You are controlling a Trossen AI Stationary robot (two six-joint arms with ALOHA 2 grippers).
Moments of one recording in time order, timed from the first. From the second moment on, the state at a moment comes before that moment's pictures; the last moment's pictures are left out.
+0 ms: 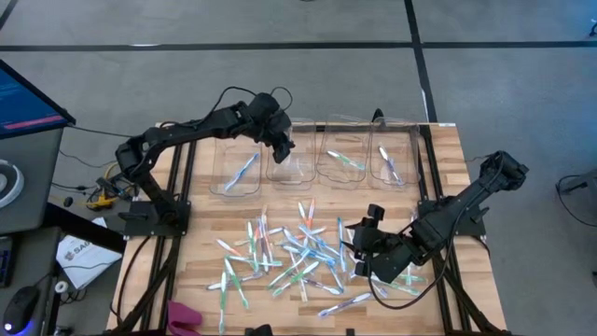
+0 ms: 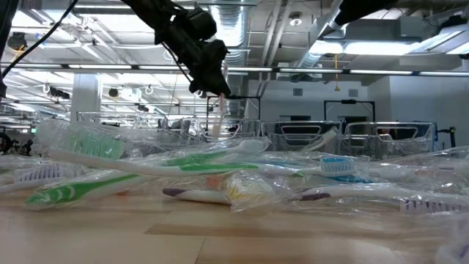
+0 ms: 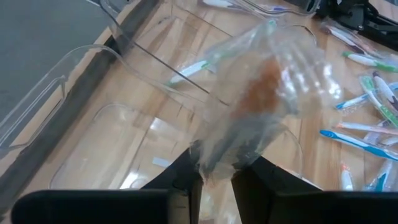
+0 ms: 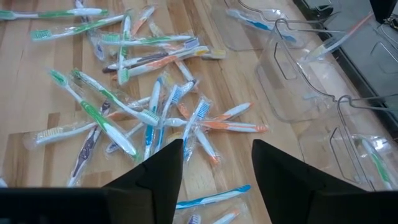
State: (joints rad) left arm 0.54 1.67 1.34 -0.47 0.25 0.02; right arm 0.66 1.43 1.14 -0.71 0.76 0.58
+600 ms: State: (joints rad) left arm 0.52 1.68 1.34 -0.51 0.16 0.02; right arm 0.66 1.43 1.14 -0.71 0.76 0.61
